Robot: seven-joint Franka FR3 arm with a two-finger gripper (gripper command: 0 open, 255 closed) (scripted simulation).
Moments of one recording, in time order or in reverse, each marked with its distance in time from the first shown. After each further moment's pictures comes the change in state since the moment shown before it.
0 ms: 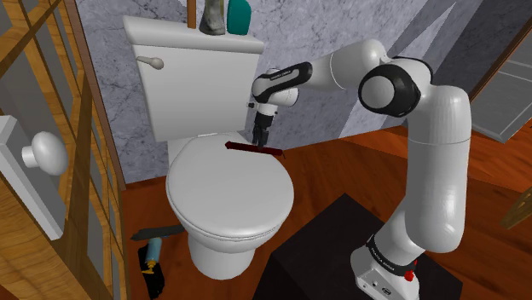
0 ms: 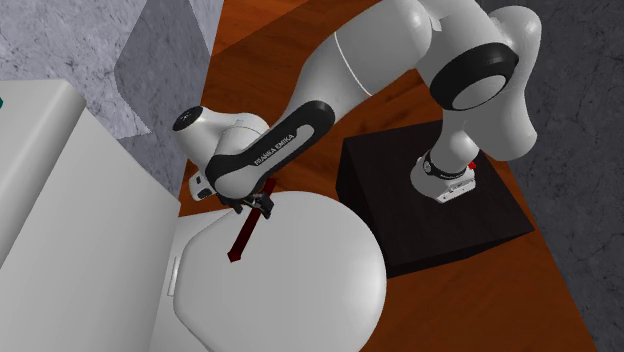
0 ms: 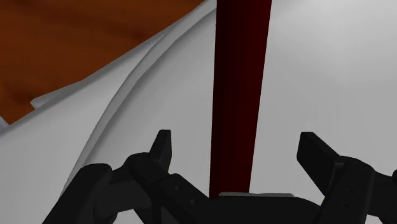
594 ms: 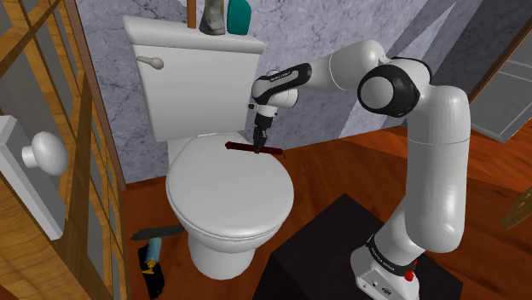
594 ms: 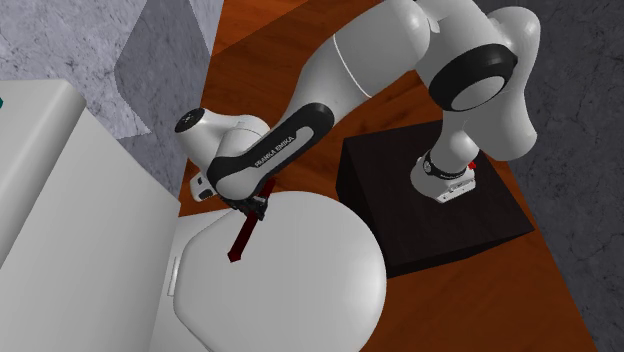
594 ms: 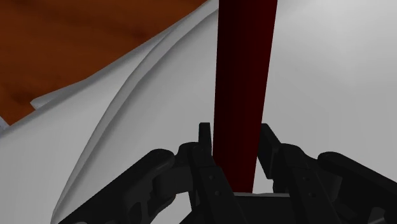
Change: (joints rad) arm 0.000 0.005 0.001 -0.008 0.004 0.016 -0.005
